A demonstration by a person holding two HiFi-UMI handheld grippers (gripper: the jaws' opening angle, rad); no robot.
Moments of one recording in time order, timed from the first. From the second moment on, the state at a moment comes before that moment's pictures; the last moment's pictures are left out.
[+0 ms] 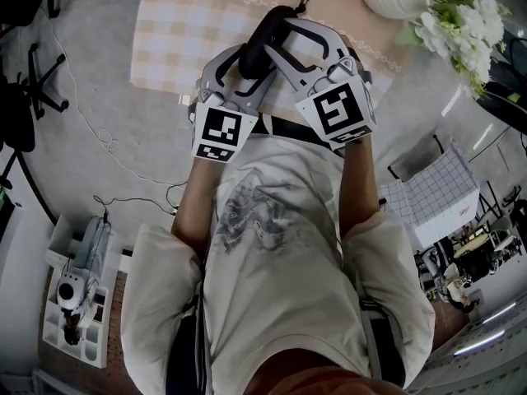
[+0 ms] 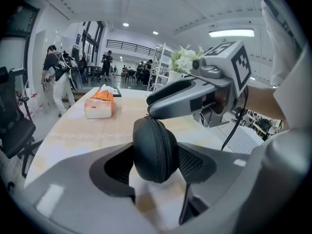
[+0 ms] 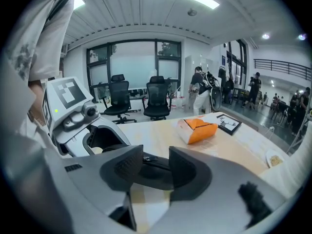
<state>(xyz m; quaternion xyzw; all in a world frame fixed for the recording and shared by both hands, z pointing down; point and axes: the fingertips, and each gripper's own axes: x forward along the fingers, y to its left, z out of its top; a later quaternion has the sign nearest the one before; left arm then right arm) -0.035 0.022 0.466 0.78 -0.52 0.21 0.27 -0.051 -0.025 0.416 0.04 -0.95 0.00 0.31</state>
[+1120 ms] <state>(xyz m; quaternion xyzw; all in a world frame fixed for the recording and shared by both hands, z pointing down) -0.037 0.025 0.471 0.78 -0.52 0.21 0.27 -0.047 -0.053 0.432 0.08 -0.95 0.03 0.31</state>
